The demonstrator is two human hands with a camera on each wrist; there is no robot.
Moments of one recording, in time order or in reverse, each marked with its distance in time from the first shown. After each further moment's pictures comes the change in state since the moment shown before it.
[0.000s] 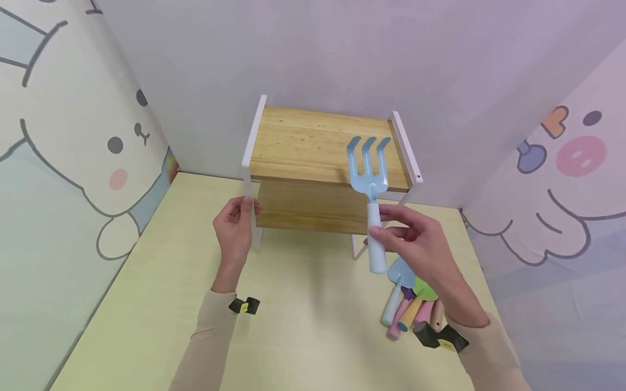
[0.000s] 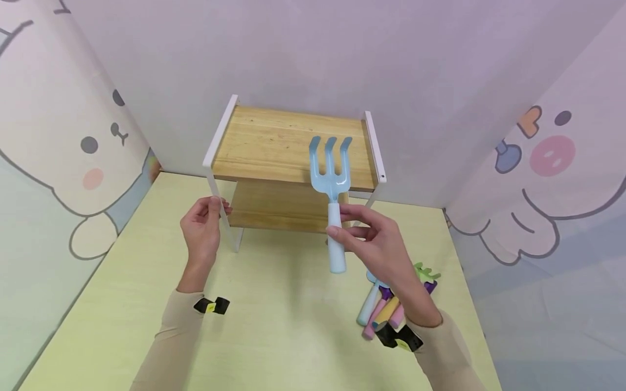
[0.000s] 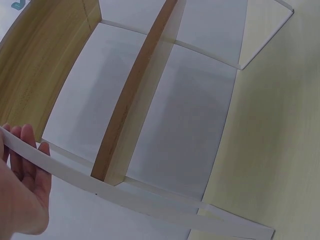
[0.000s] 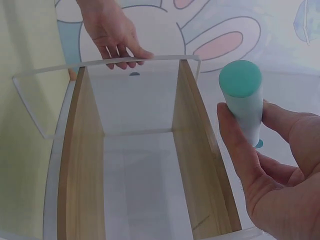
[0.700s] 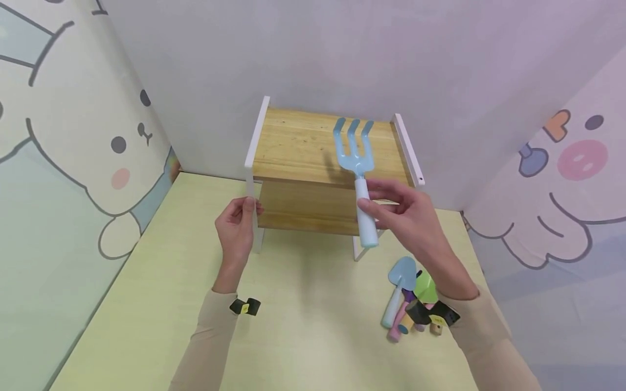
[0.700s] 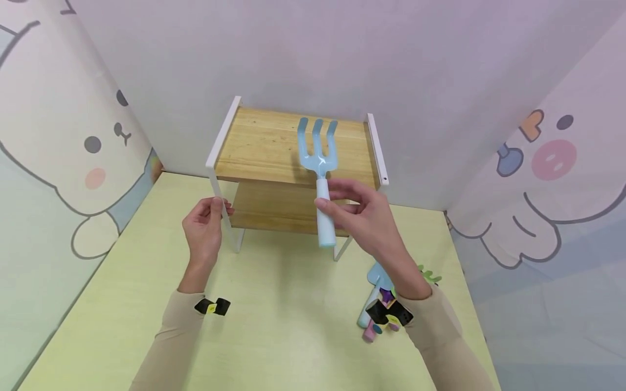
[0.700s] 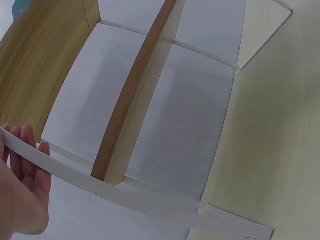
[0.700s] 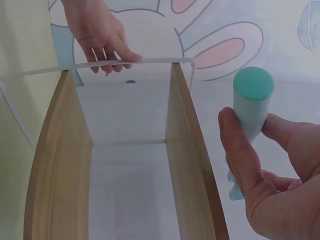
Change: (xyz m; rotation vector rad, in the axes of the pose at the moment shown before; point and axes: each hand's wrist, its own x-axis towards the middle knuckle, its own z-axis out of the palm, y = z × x) left_hand 0.000 0.001 -0.001 -0.020 -0.008 0.008; right_hand 0.040 -0.026 0.007 0.034 -0.028 0.046
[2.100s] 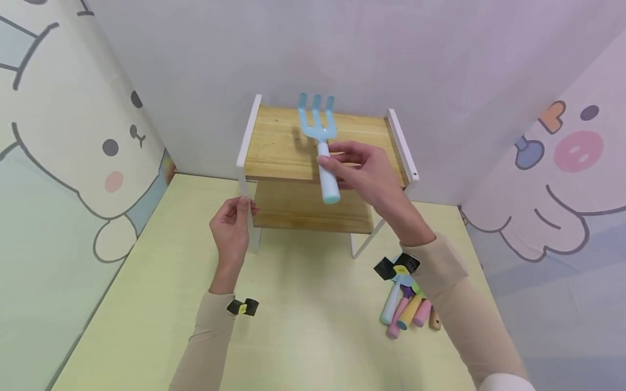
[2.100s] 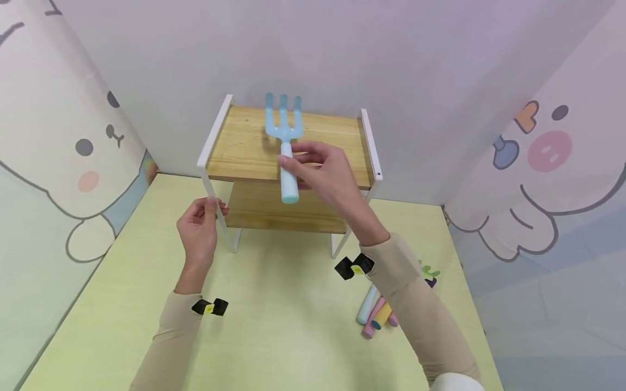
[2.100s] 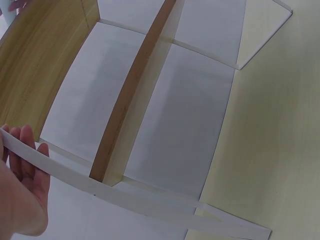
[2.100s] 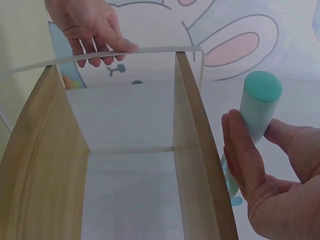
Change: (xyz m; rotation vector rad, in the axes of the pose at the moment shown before) left_hand -0.001 -0.001 0.002 -0.002 0.024 0.013; right_hand 0.068 -0.026 0.027 0.103 -0.053 0.018
